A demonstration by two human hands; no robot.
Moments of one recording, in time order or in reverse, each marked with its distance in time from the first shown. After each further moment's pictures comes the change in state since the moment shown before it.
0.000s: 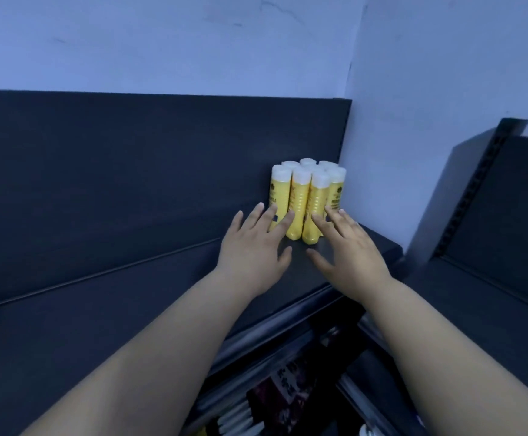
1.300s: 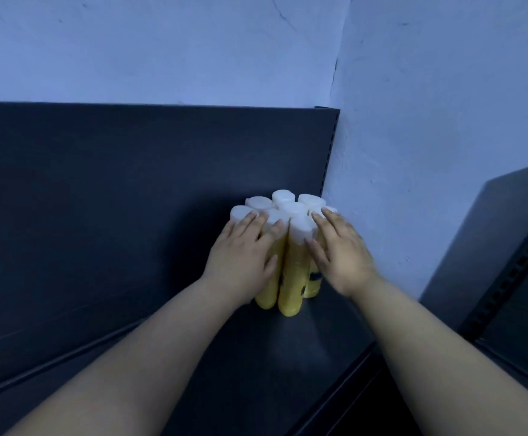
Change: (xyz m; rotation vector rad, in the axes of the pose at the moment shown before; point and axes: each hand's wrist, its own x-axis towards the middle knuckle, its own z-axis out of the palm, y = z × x) left_hand 0.233 -0.034 0.111 -0.072 0.056 0.098; right_hand 0.208 0.137 0.070 0.051 0.020 0.132
